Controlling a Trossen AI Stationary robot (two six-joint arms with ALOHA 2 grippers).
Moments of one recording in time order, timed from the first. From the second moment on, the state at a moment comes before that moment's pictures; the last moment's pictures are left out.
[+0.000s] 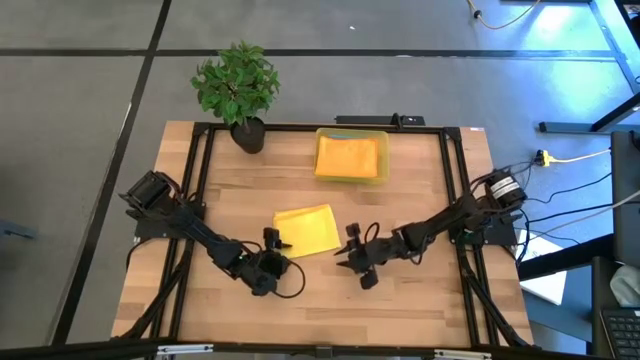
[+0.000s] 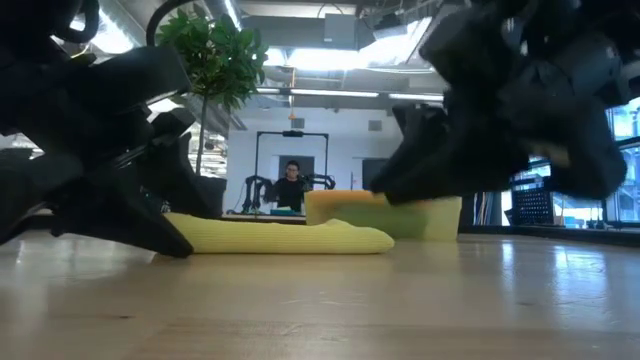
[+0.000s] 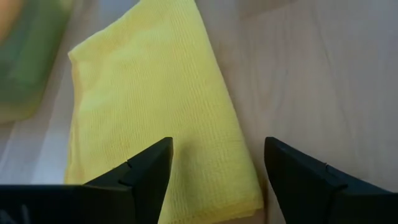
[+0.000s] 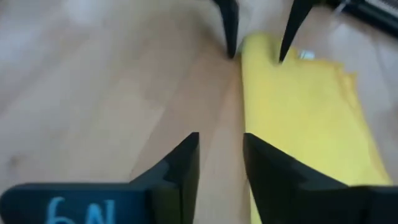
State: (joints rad) left arm -0.58 1.77 0.71 -0.02 -0.73 -0.23; right arm 0.38 1.76 0.69 0.51 0.23 -0.22
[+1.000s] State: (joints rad) left arm -0.61 1.69 0.73 -0.12 -0.69 -0.28; right arm 0.36 1.87 0.69 0.51 0.43 -0.44
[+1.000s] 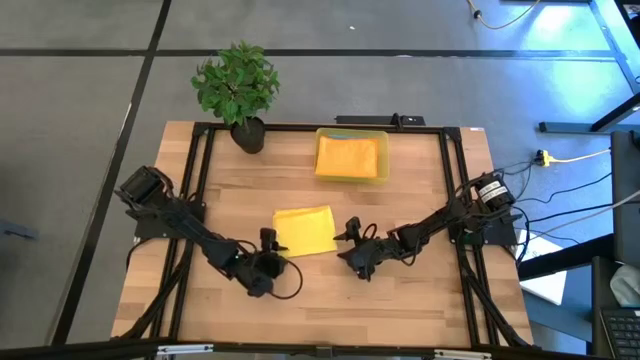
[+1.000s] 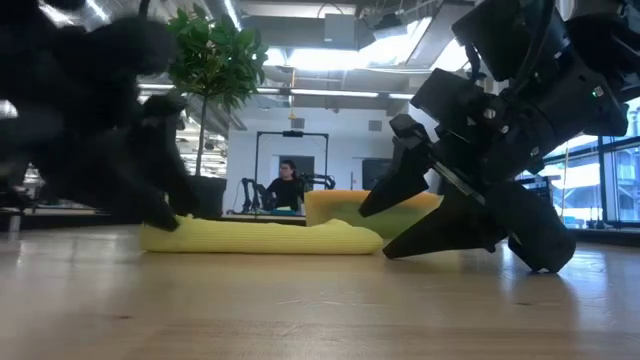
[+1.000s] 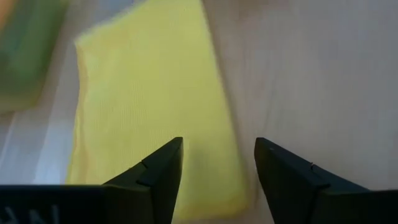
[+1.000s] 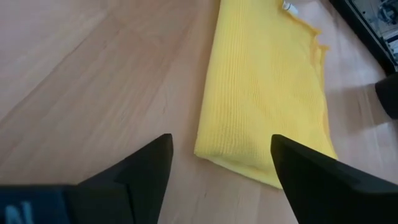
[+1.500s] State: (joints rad) left arm -0.63 1.68 0.77 -0.28 -0.73 -0.44; right arm 0.35 1.87 0.69 0.53 0.40 -0.40
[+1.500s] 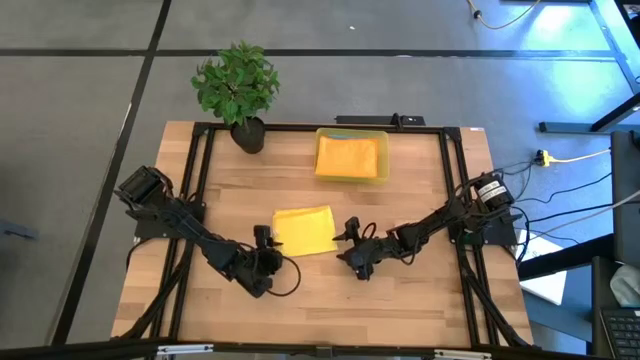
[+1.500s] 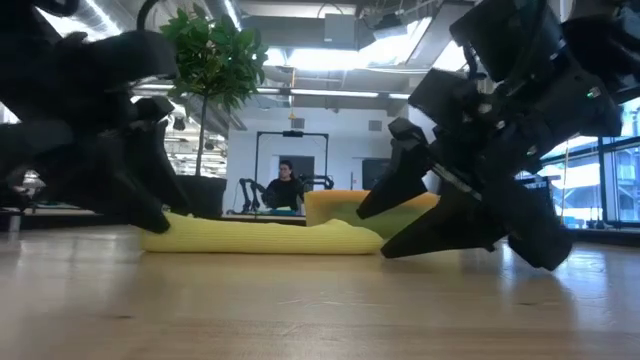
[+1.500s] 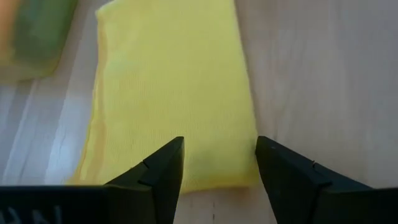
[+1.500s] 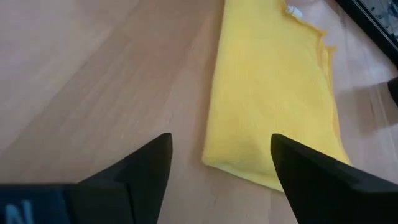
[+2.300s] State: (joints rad) left arm -0.62 1.68 0.69 -0.06 -0.55 -0.38; right arm 0.30 1.95 0.69 0.63 0.35 -0.37
